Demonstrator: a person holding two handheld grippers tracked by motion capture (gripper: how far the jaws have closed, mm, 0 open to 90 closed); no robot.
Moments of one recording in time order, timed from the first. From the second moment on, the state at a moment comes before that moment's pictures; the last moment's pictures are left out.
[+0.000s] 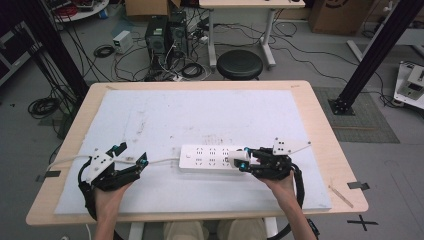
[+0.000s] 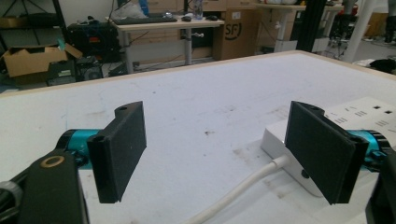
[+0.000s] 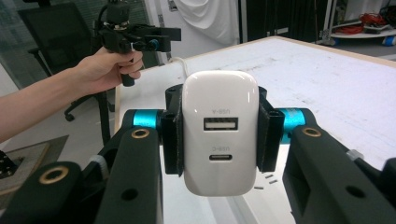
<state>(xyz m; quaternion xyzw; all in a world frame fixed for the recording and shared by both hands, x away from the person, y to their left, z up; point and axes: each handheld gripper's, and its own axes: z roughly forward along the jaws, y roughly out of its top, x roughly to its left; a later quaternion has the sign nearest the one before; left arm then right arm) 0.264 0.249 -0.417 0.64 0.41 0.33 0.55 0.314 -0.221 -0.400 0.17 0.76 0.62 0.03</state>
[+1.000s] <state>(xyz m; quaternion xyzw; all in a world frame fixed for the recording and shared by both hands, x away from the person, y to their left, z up) 0.246 0.259 -0.422 0.64 0.41 0.34 0.55 0.366 -0.209 -0.361 0.14 0.85 0.50 0.03</state>
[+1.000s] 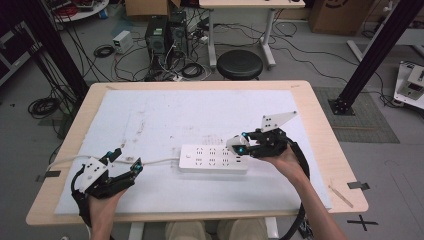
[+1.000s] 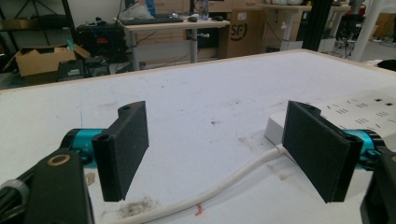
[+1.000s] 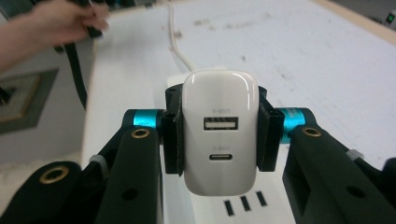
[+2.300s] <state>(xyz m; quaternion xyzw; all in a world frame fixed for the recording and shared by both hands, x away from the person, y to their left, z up) 0.233 0.264 -0.425 0.66 0.41 0.35 0.53 0.420 -0.143 -0.355 0.04 0.97 0.23 0.01</state>
